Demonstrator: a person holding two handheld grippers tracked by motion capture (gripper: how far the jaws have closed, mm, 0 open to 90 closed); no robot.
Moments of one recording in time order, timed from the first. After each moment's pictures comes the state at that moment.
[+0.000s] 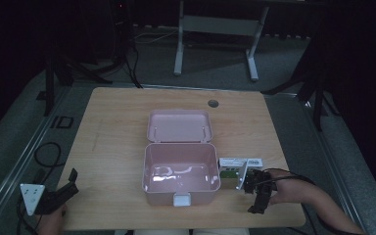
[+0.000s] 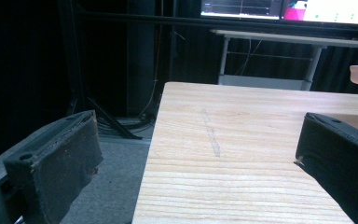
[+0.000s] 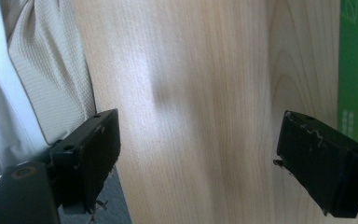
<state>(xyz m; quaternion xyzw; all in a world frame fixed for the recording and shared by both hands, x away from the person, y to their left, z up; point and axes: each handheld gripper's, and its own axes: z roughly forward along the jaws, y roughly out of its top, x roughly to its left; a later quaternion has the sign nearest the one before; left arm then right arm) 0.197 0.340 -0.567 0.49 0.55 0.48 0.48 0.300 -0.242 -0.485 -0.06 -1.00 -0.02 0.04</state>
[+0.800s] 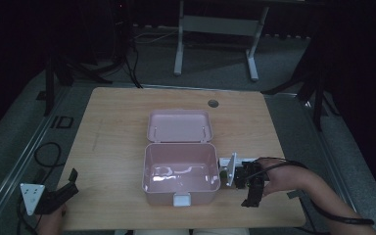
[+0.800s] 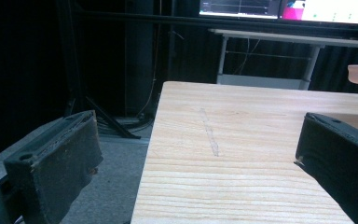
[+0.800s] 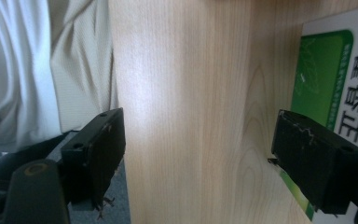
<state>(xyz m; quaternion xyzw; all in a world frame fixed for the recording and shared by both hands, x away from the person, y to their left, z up) 0.197 0.341 -0.567 0.49 0.55 0.47 0.48 0.300 -0.201 -0.437 0.02 -1.00 -0.01 0.03</state>
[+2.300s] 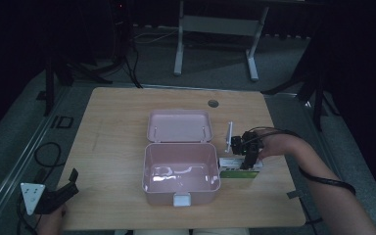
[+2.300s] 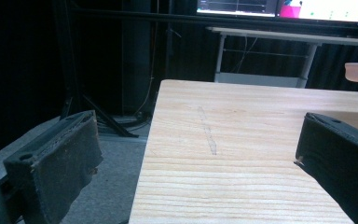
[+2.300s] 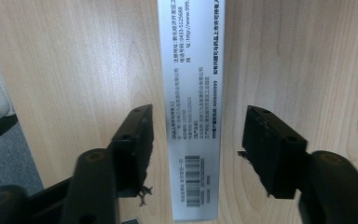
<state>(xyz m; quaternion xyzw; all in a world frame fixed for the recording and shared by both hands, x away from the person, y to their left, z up) 0.197 0.341 -0.567 0.50 0.55 0.47 0.48 0.390 -0.201 -0.429 0.00 -1.00 0.03 -0.01</state>
